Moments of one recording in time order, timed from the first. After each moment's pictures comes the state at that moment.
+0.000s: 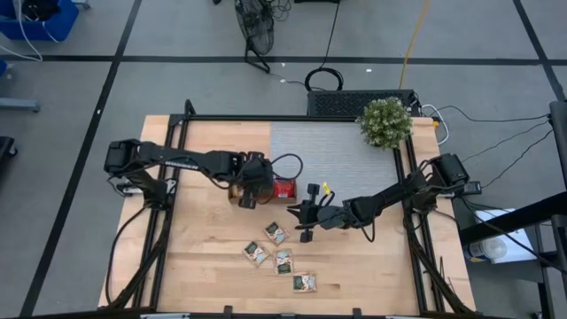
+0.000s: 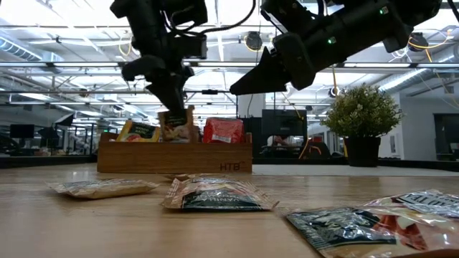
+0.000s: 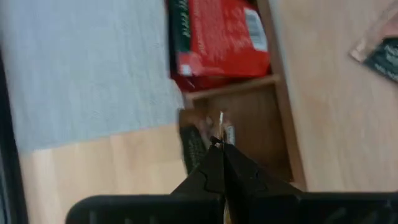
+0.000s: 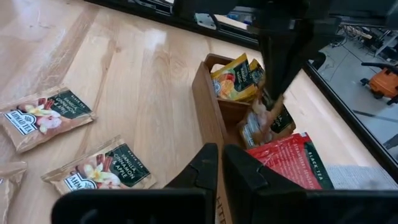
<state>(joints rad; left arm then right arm) 0.05 1.62 1.15 -0.68 -0.17 0.30 0.30 1.73 0.81 0.49 0.54 -0.12</state>
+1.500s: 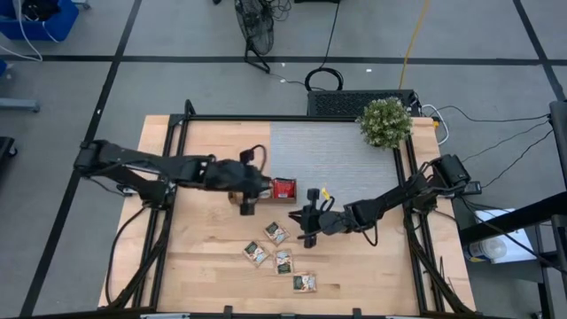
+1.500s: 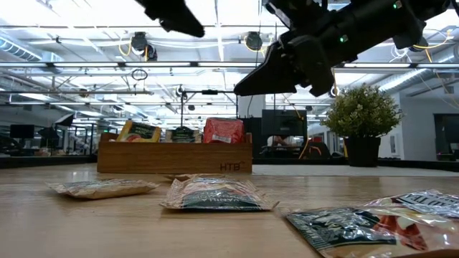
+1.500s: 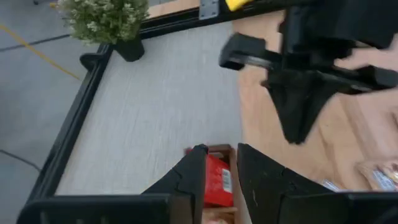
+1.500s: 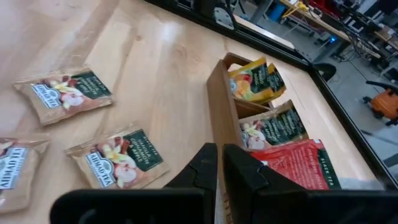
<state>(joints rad) -0.10 1.33 1.08 -0.35 -0.24 0.12 0.34 1.72 0.81 0.46 0.54 -0.20</state>
